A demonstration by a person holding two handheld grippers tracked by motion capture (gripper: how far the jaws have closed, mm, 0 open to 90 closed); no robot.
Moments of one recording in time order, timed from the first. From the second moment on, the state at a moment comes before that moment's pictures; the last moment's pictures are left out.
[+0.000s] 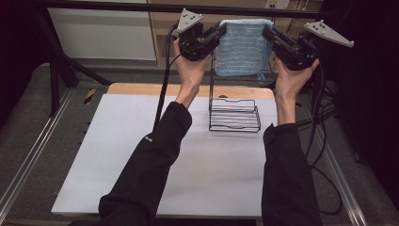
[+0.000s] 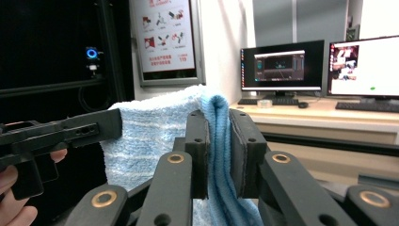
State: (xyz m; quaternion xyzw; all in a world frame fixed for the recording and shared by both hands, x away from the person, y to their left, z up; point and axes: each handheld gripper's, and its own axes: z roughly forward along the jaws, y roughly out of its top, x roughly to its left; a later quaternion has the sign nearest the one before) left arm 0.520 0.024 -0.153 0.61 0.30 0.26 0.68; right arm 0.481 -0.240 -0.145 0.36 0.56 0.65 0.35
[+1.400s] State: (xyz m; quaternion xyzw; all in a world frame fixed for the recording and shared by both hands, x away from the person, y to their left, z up) left arm 0.540 0.012 -0.199 0.66 0.28 0.27 0.64; right arm 0.508 -0.261 -0.199 0.38 0.58 0.63 0.33
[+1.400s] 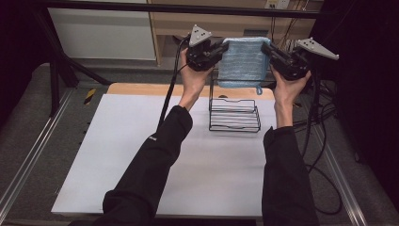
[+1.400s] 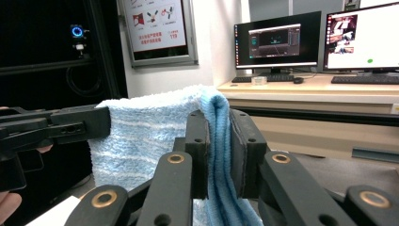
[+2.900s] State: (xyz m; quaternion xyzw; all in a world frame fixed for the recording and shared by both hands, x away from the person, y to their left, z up) left arm 0.485 0.013 -0.235 0.73 0.24 0.21 0.60; right arm 0.456 -0.279 -0.250 0.37 0.62 0.61 0.31
